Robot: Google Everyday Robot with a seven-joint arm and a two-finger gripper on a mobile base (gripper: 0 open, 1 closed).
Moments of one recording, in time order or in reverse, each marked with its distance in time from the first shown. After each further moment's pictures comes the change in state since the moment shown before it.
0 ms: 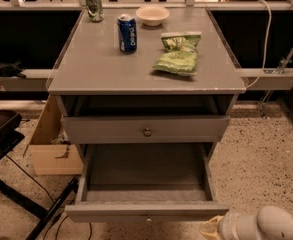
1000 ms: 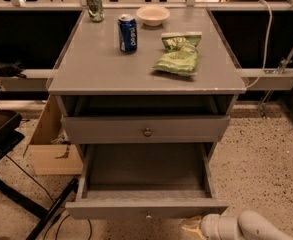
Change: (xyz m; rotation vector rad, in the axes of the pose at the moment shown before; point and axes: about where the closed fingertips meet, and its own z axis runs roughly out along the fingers) arm 0.013 -0.021 0.110 -0.088 -0.236 0.042
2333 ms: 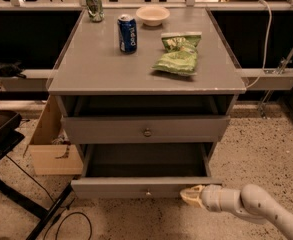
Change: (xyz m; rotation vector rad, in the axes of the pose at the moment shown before) arm -0.105 -0.069 -0.022 0.073 -0.148 -0.127
